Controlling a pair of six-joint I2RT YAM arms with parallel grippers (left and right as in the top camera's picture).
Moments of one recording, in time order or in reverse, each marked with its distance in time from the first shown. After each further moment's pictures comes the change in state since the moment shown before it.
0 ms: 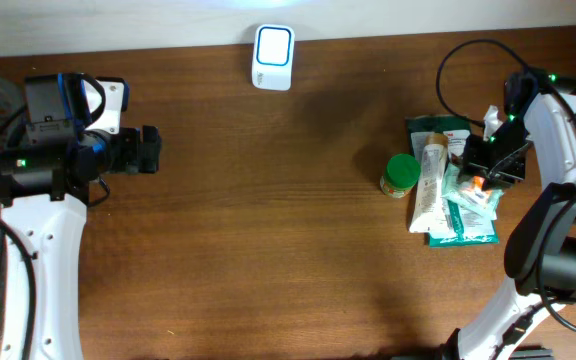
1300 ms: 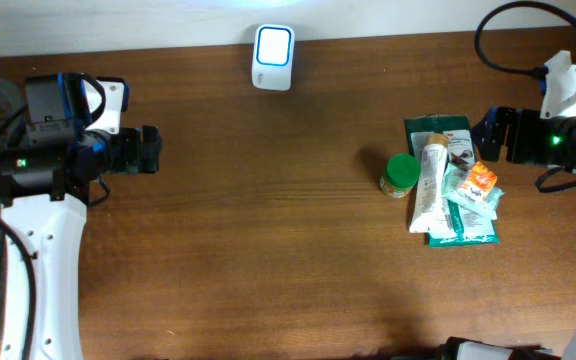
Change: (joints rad) left arm 0.000 0.000 0.000 0.000 0.000 0.000; right arm 0.021 -0.541 0.208 -0.082 -0.143 -0.127
